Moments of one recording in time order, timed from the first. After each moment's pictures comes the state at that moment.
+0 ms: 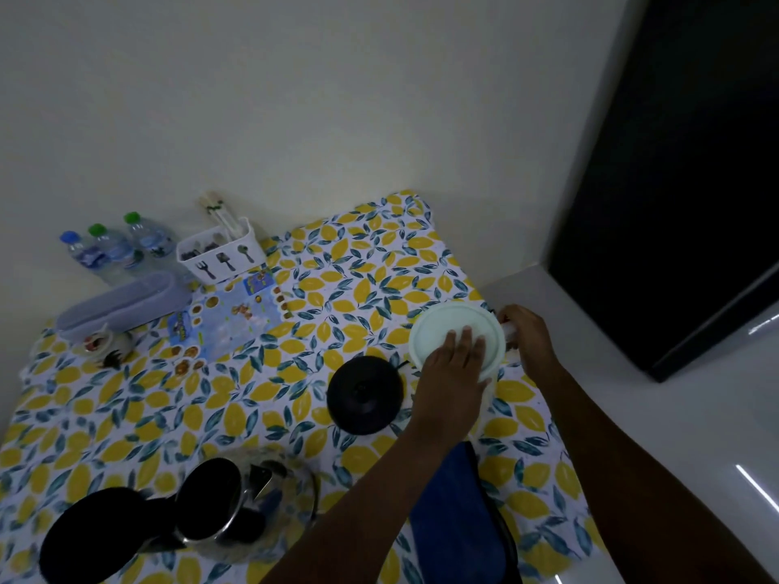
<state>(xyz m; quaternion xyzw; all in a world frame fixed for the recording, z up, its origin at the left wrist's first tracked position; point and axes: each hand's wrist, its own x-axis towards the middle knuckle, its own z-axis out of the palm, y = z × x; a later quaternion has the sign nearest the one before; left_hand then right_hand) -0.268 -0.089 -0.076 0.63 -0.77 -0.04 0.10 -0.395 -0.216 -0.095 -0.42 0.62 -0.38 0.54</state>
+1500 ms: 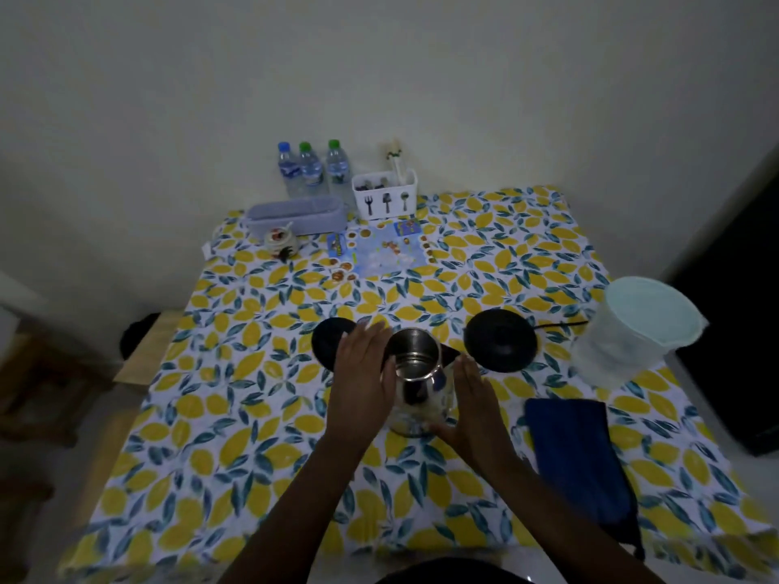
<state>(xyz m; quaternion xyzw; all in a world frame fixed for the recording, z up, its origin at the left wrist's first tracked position) -0.014 0.212 -0.045 0.79 -0.53 0.04 0.32 -0.183 0.122 -0.130 -0.88 0.36 -0.17 0.27</state>
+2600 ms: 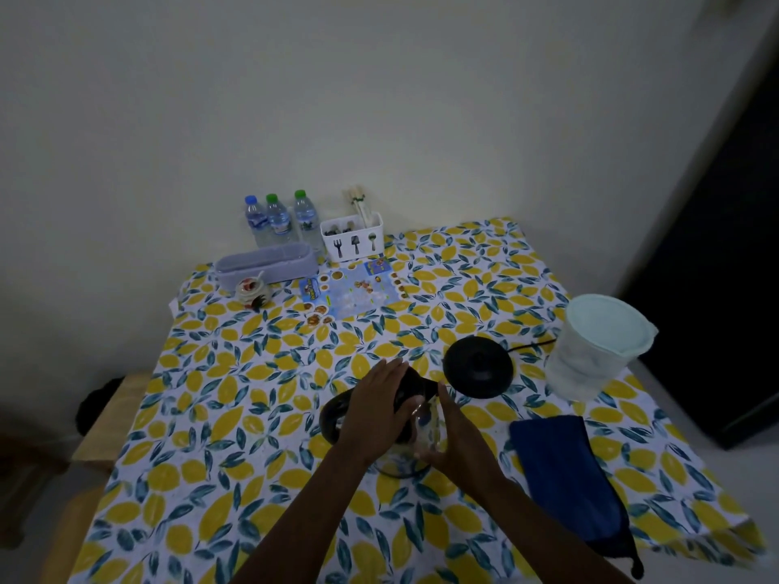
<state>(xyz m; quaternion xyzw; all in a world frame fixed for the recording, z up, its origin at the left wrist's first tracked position) -0.011 0.169 -0.058 0.75 -0.61 -0.13 0.22 -0.179 0.118 -0.117 -0.81 0.38 -0.20 0.40</state>
